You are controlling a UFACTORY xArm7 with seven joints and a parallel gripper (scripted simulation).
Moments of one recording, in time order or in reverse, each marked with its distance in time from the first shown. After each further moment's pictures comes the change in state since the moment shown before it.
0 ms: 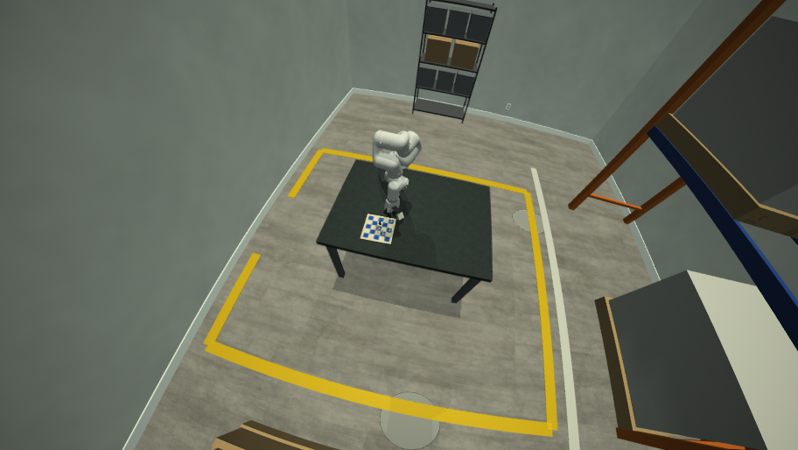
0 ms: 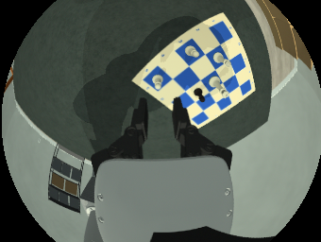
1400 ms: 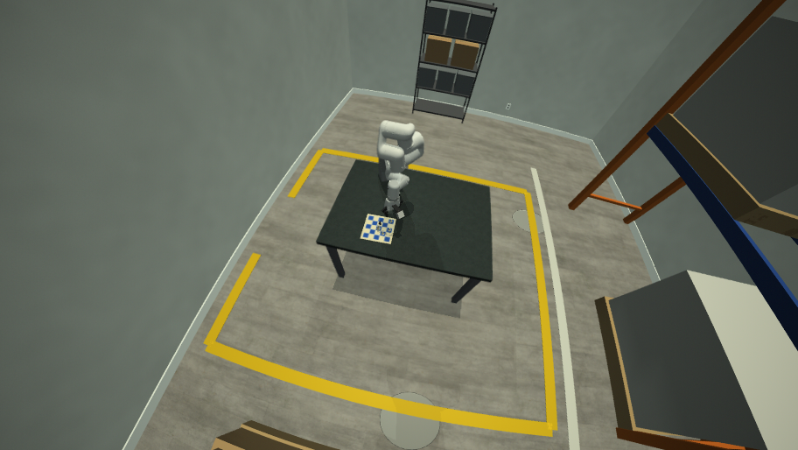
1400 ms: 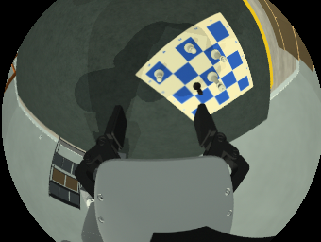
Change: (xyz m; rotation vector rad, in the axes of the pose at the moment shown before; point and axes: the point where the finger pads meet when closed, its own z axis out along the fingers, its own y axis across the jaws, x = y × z) arm 0.001 0.000 -0.022 0.025 -0.025 0.002
